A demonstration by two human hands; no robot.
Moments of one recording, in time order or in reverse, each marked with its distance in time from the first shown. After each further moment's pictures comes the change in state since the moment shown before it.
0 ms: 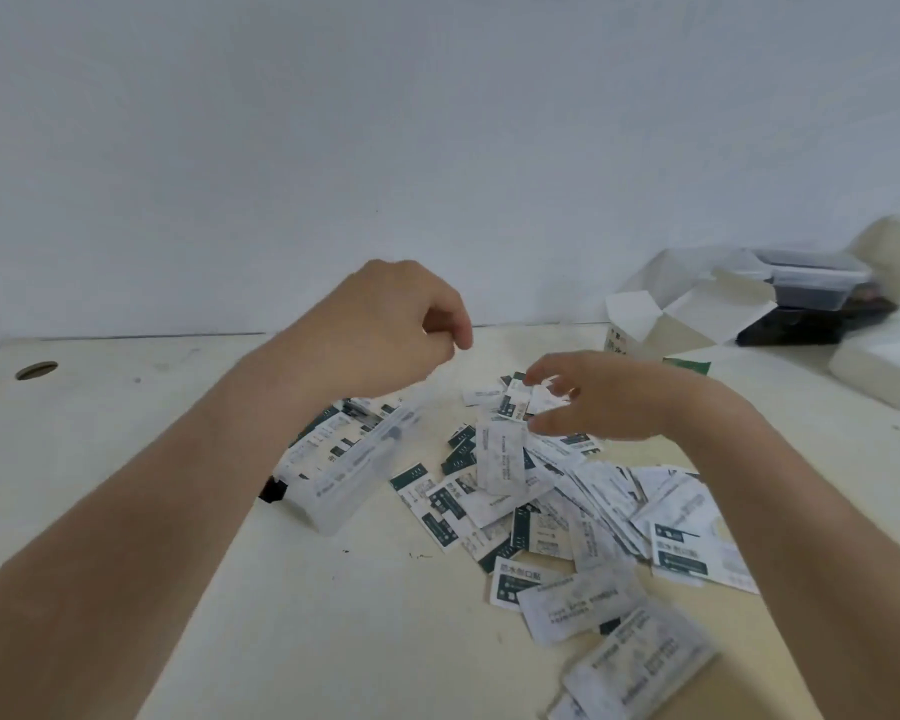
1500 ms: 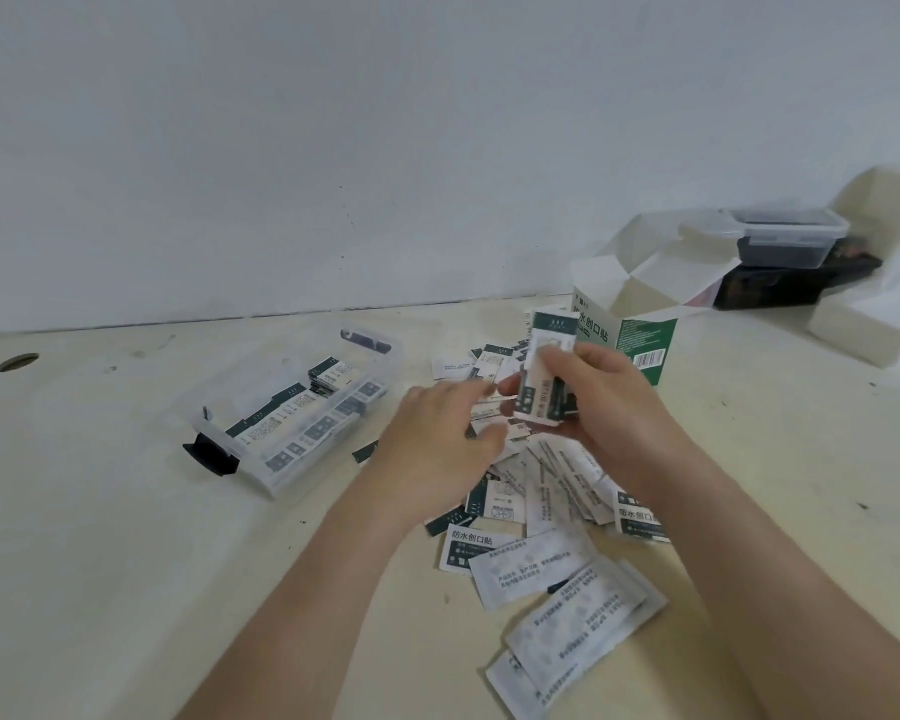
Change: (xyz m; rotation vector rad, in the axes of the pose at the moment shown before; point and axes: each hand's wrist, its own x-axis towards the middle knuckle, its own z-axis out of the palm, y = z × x) left_hand -0.029 0.031 0.128 -0.142 -0.106 -0.195; right_hand -0.025 0.029 0.055 1.345 0.331 -0.017
